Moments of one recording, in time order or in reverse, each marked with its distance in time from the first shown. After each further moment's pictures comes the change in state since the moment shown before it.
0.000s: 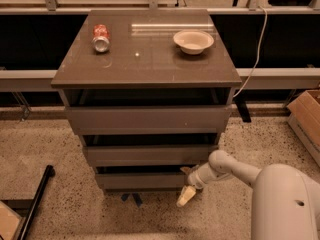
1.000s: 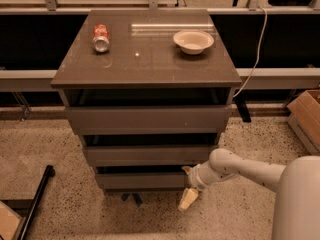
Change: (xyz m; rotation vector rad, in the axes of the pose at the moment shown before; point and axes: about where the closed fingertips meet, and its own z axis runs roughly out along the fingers) arm -0.038 0.046 -0.052 0.043 0.083 -0.054
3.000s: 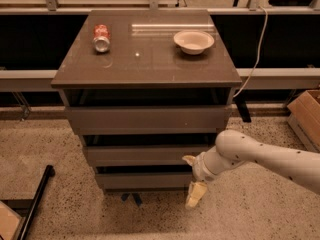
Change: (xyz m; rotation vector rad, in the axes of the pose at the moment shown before) arm -0.072 0.052 -0.120 -0.017 0.065 -0.136
